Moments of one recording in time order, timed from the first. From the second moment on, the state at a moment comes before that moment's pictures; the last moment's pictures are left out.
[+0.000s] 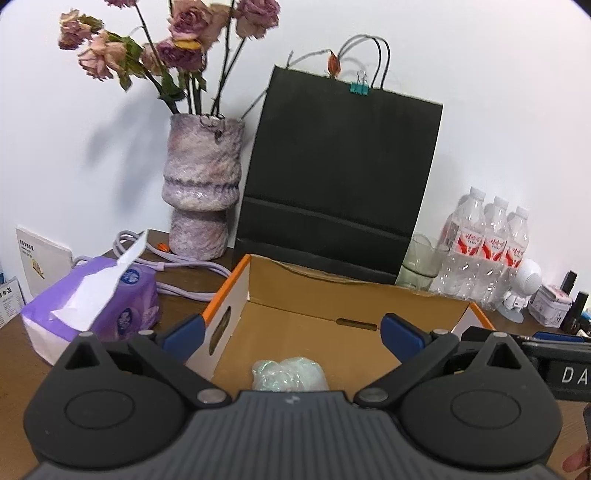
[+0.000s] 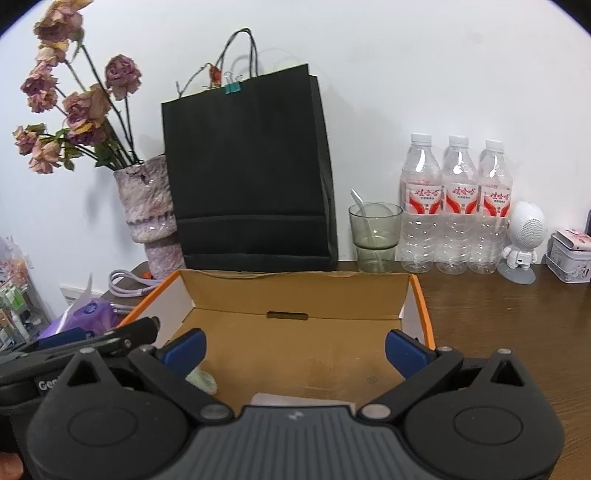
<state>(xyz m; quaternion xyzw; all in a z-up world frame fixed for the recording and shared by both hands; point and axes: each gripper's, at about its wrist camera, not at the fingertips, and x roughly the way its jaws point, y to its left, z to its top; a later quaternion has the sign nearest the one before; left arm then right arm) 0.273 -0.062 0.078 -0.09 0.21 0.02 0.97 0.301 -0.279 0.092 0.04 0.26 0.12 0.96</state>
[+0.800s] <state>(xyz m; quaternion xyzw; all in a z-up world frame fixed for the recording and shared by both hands) 0.145 -0.017 0.067 -0.06 0.20 0.00 0.98 0.164 -0.306 0.069 0.04 0.23 0.11 0.97</state>
